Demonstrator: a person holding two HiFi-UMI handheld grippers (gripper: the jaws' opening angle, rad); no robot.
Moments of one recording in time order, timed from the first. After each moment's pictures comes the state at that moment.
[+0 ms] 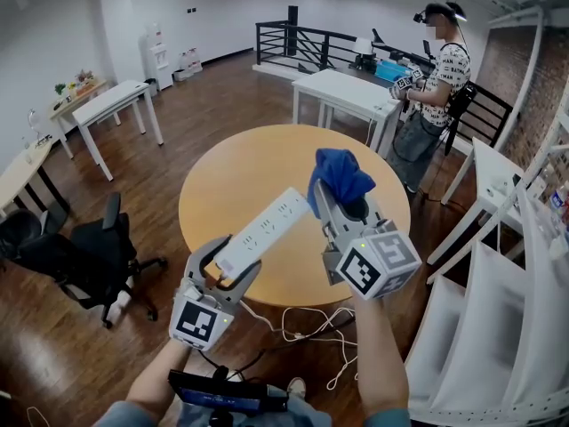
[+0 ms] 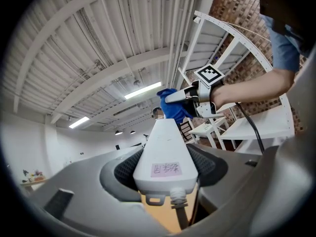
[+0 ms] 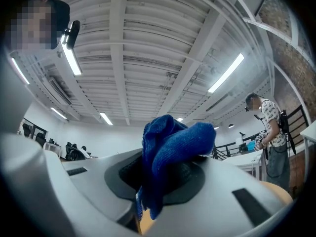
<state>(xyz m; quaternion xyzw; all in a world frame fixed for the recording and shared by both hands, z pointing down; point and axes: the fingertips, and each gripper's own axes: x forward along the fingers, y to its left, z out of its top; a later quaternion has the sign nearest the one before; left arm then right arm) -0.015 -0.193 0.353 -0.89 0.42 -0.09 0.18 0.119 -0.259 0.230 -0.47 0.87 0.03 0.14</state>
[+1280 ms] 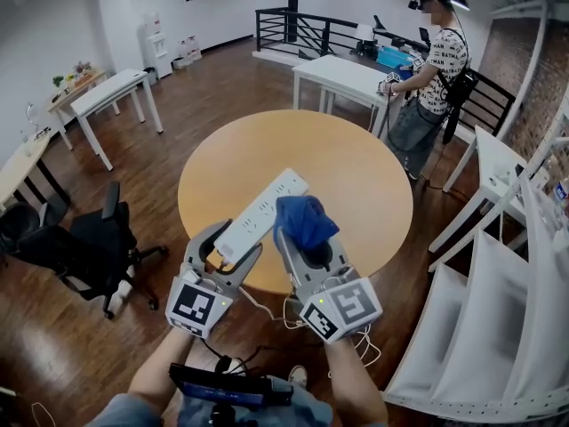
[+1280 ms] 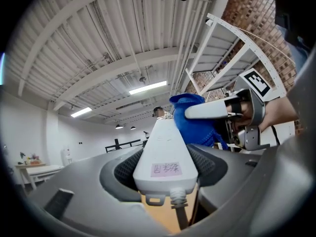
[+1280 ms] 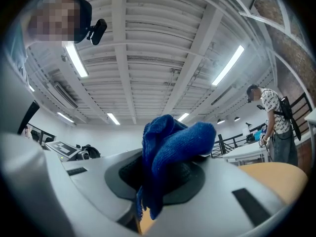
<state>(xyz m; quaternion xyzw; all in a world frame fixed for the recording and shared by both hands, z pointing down) -0.012 -0.202 0.357 -0.89 0.42 -0.07 0.13 0.062 -0.197 0.303 -0.43 0.89 0.02 0.14</state>
